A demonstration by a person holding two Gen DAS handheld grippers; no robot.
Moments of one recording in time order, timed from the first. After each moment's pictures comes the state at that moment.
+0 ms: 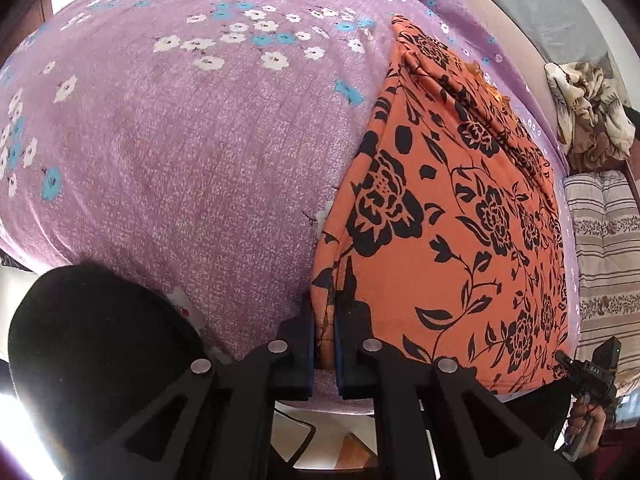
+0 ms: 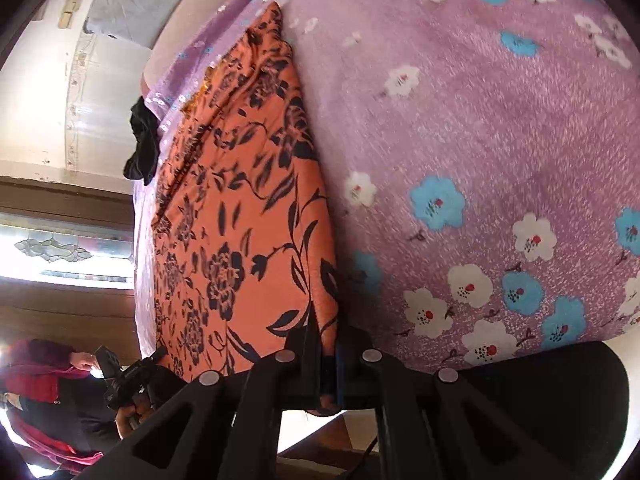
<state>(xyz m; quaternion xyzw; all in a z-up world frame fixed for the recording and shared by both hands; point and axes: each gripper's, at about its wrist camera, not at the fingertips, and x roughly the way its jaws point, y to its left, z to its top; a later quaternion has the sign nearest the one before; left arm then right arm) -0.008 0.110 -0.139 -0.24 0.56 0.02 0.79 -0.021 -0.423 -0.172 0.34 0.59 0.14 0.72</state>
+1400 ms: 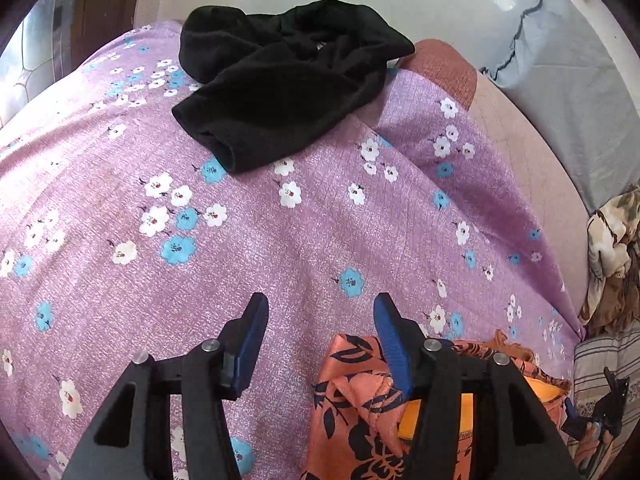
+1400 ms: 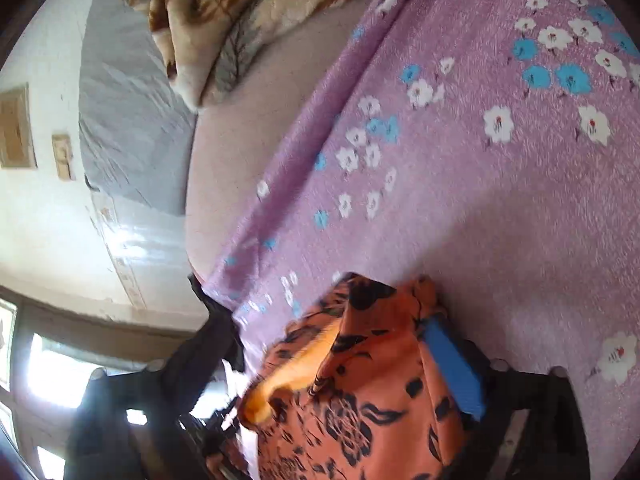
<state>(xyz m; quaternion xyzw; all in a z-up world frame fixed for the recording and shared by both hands) 0.388 0.141 -0.101 -0.25 0.42 0.08 0.87 0.379 -0.431 -0.146 0.53 0.40 0.16 0.73</state>
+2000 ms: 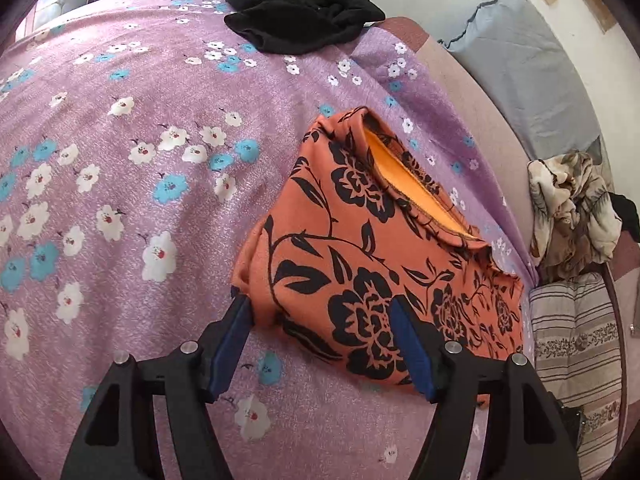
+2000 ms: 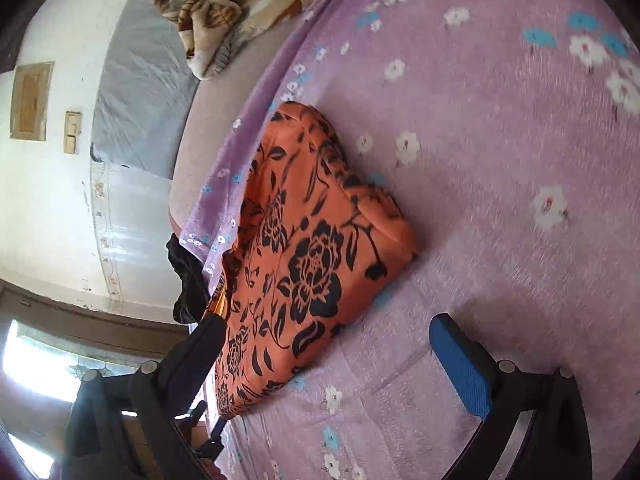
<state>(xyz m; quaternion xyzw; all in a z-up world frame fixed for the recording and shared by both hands) 0.217 0.047 -0.138 -0.32 0.42 0.04 0.85 0.136 -0.392 -0.169 0.50 0.41 0.09 0.76</state>
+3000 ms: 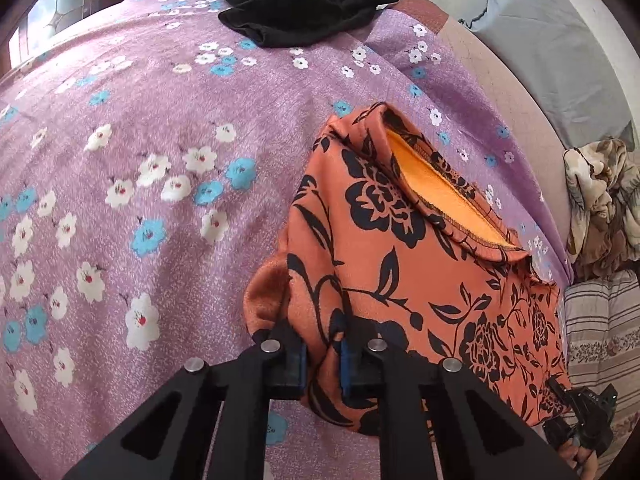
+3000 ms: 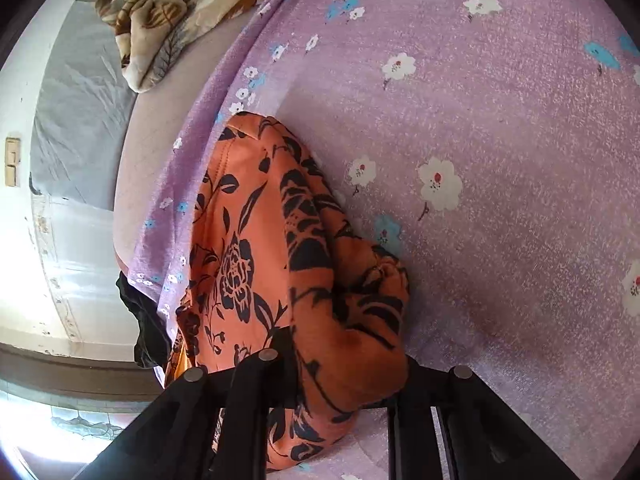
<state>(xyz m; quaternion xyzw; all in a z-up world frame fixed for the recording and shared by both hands) 0.269 0.050 -0.133 -0.26 0.46 0.07 0.84 0.213 -0.381 -0.167 0.49 0.45 0.00 0.75</state>
